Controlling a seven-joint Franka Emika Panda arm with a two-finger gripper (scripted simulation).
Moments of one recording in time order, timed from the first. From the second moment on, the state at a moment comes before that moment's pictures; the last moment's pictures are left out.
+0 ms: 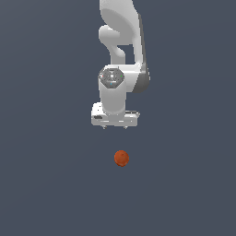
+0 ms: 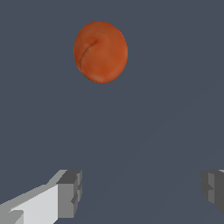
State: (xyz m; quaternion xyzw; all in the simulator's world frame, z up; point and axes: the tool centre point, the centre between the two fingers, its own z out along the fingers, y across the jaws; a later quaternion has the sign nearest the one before) arm -0.022 -0.014 0.129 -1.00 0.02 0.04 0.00
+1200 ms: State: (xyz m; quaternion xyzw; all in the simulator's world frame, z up) arm -0.009 0.002 0.130 -1.00 -0.02 0.04 0.00
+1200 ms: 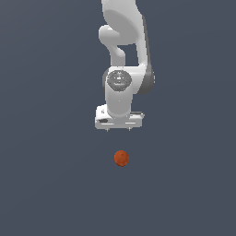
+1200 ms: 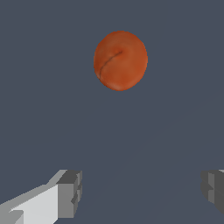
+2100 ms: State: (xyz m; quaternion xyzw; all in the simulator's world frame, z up) arm 0.056 0.013 0.111 -0.97 -0.25 0.02 0.00
